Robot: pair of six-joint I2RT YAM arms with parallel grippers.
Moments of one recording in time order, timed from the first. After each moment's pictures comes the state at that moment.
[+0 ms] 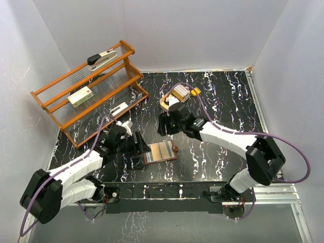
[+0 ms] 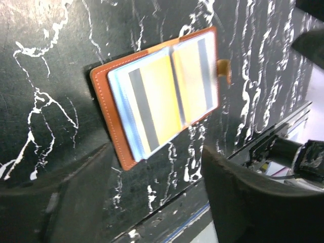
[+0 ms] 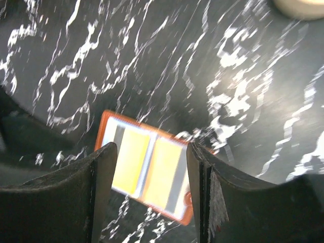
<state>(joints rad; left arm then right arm) -0.58 1.08 0.41 -0.11 0.28 -0.81 0.78 1.50 0.99 -0.20 -0.06 0.46</state>
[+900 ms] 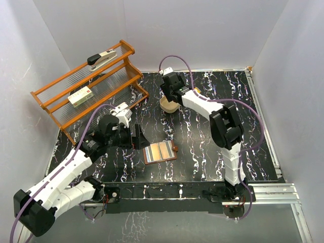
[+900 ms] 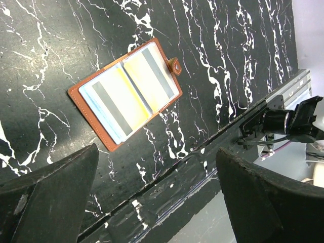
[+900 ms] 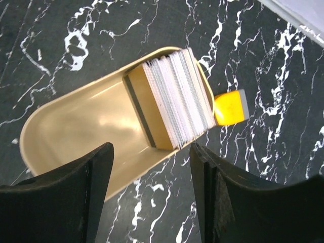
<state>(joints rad) -0.58 0.90 0.73 -0.52 0.29 -0.56 0.55 2.08 1.69 -0.32 0.42 -0.10</state>
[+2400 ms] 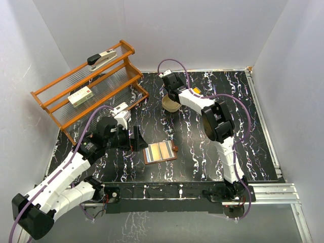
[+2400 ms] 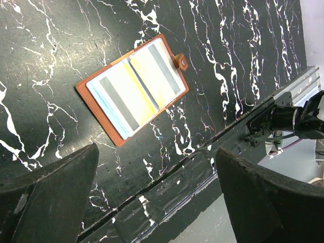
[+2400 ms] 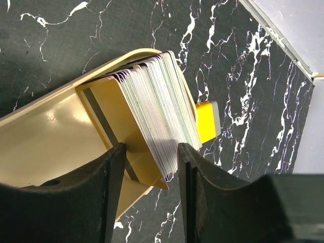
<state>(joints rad) -0.58 0.85 0.72 -0.55 0.28 -0.52 0.50 2.31 1.86 -0.32 0.56 -0.31</state>
